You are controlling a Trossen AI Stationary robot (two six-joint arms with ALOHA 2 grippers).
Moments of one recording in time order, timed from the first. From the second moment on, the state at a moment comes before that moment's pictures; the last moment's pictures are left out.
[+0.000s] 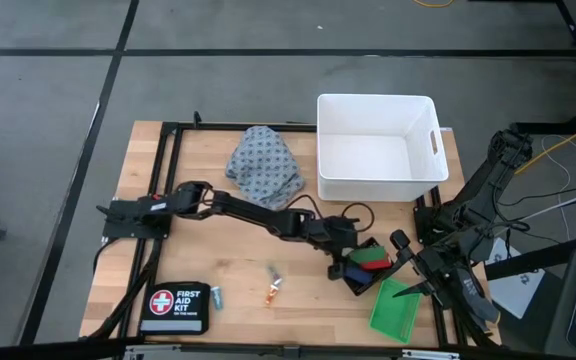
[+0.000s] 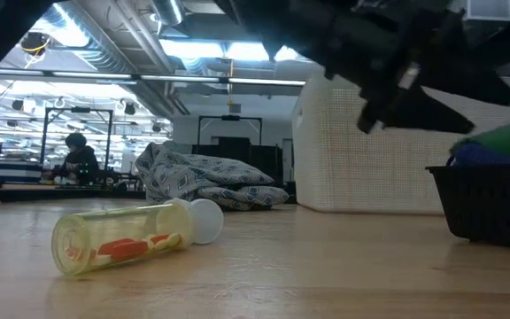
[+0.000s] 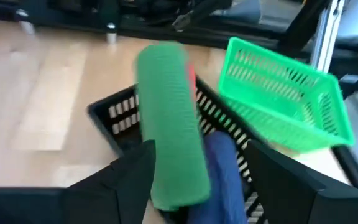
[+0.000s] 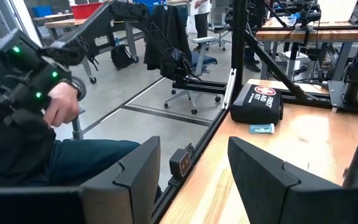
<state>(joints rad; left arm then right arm) -0.12 2.25 1.81 -0.02 0.12 -0.21 0.99 0.85 0.63 0.07 0.43 0.18</state>
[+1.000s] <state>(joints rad) -0.10 2.13 1.81 -0.42 -0.31 -0.30 0.99 0.85 0.63 0.12 0.43 0.20</state>
